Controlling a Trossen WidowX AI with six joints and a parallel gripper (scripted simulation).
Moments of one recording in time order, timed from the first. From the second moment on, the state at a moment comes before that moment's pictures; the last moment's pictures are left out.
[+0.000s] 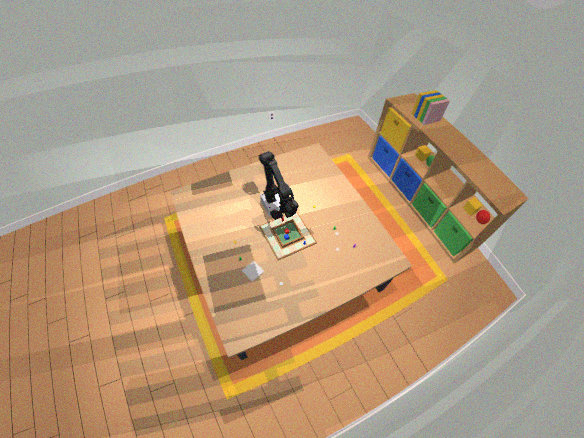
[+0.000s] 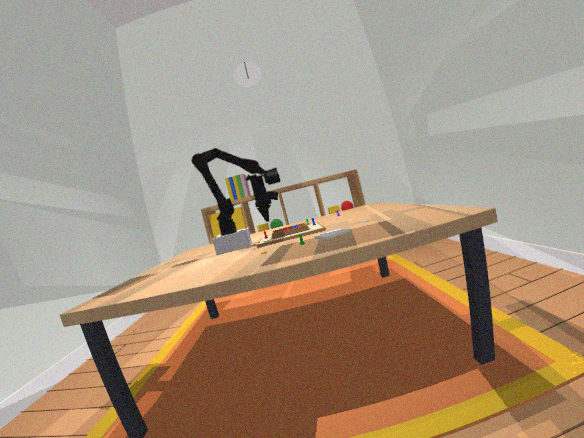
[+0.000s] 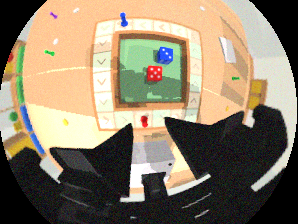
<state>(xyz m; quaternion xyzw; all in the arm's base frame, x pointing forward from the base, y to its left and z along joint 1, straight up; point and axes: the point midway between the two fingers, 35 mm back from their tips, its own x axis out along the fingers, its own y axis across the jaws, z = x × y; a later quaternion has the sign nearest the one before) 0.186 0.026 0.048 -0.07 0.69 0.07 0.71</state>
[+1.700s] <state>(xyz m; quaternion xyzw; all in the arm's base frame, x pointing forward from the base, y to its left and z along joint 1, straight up) 0.161 0.027 -0.017 -0.08 0.70 0.08 0.71</state>
